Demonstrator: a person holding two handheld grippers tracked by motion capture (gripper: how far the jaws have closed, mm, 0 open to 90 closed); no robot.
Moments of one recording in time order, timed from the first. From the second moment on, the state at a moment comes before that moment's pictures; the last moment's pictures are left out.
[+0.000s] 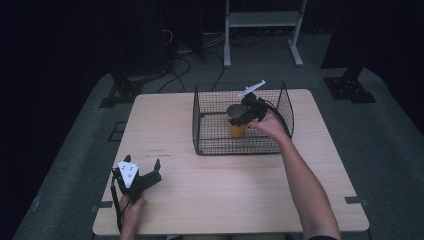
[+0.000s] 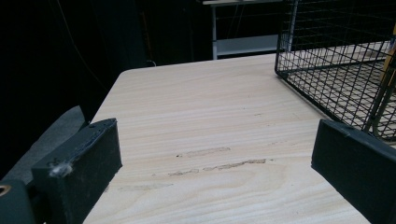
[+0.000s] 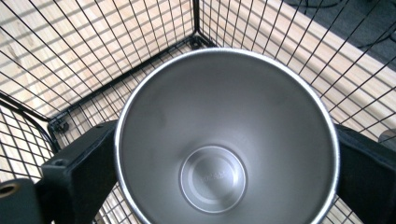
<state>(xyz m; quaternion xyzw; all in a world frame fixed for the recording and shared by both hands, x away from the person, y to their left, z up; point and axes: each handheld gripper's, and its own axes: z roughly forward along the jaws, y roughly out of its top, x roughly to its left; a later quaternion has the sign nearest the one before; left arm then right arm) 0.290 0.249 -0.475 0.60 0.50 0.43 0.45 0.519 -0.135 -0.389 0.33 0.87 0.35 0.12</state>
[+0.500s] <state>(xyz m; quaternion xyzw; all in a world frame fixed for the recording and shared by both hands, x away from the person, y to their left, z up) 0.290 0.248 -0.475 0.60 0.50 0.44 0.45 0.516 -0.140 -0.377 0.33 0.86 0.38 0.12</state>
